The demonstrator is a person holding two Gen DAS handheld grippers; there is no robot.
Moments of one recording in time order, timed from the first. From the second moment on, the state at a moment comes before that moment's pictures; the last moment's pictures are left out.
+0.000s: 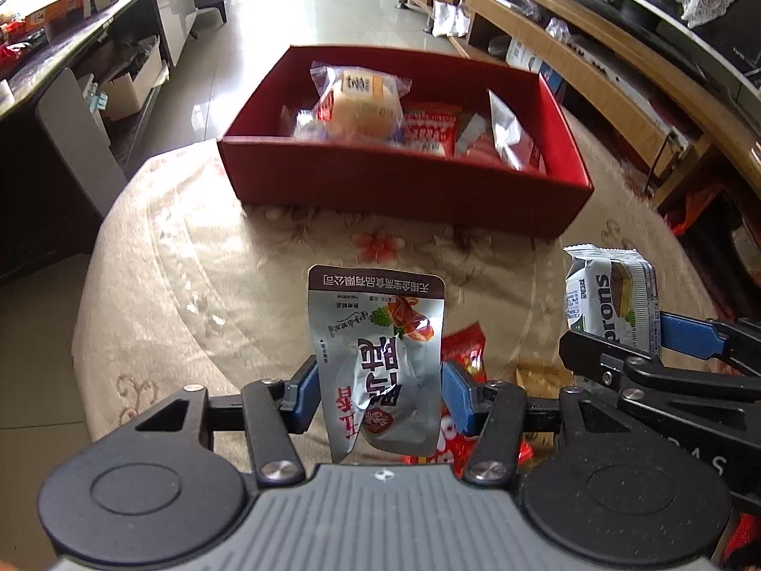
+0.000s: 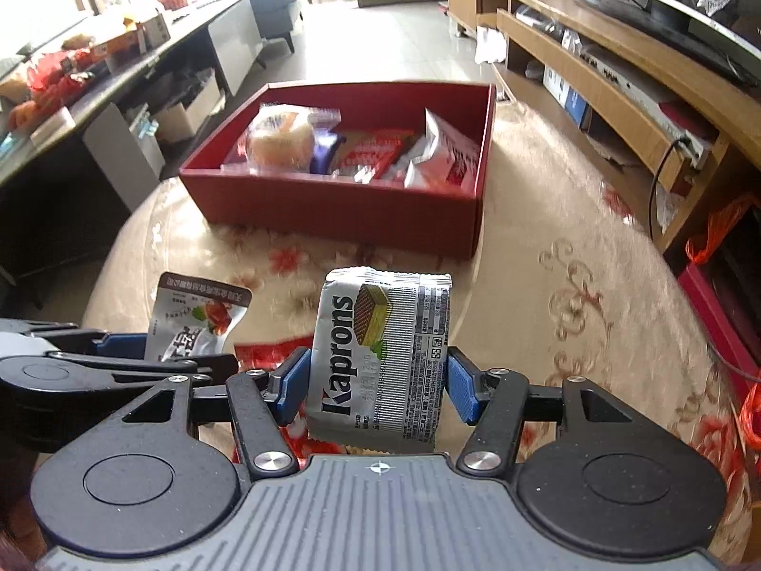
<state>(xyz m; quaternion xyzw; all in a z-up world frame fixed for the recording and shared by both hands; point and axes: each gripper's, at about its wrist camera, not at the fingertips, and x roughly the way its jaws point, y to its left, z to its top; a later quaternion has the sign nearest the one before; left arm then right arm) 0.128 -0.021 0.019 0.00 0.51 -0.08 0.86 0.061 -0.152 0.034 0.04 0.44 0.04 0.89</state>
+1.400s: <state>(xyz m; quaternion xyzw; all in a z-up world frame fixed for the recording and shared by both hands) 0.222 -0.045 0.064 -0.03 0.46 -0.07 0.88 0.136 -0.182 0.072 0.06 0.39 0.02 0.92</state>
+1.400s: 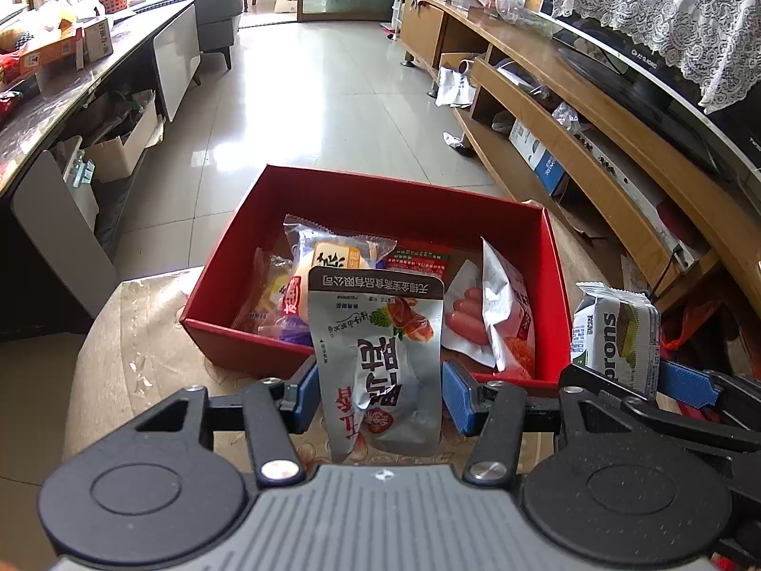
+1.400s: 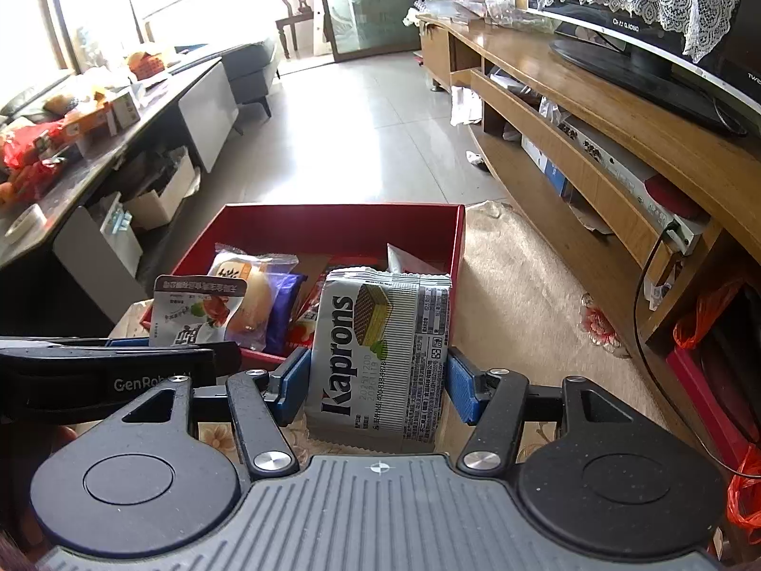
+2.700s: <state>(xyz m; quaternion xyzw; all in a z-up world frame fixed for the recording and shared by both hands) 0.299 -0.064 0.034 0.00 0.45 -0.04 0.89 0.215 -0.195 0.038 0.08 0.42 0.03 0.91</state>
